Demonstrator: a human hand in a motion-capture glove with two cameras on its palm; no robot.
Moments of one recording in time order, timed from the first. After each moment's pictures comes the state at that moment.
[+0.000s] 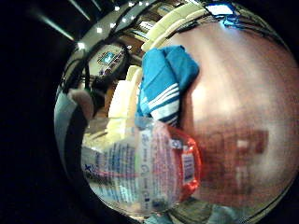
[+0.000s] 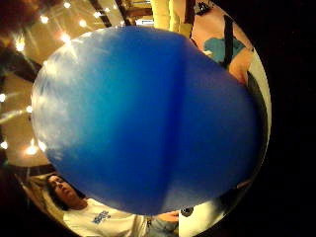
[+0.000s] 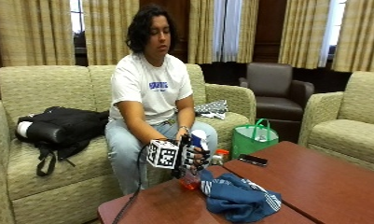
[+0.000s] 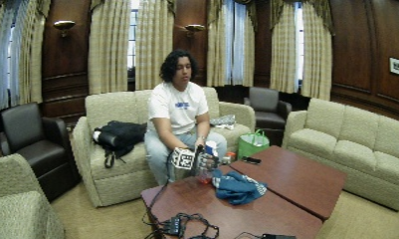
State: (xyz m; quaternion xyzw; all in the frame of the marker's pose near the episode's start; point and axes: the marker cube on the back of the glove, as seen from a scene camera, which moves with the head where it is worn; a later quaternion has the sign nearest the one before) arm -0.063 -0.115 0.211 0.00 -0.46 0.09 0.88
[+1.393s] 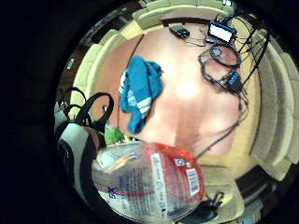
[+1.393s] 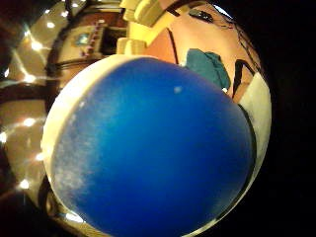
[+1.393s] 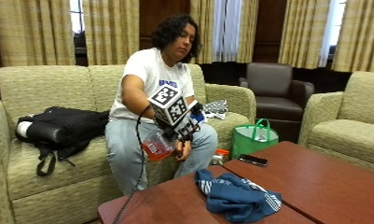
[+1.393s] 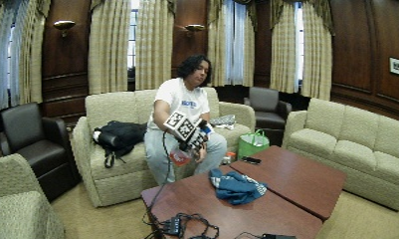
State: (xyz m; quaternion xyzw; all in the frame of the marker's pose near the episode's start) arm -0.038 -0.200 0.059 -0.23 -0.14 0.01 0.96
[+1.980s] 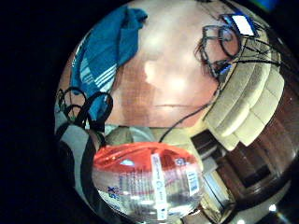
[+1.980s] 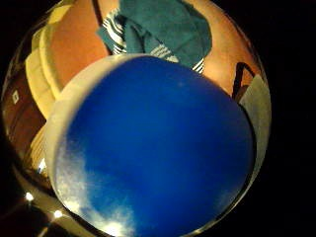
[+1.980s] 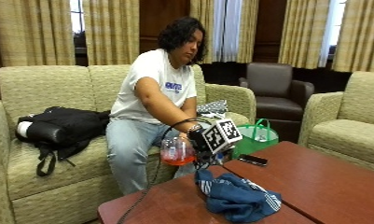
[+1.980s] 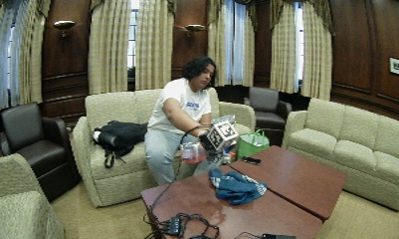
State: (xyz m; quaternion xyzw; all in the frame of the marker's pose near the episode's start) arm -0.102 -0.211 0.185 -0.47 0.16 0.01 0.86
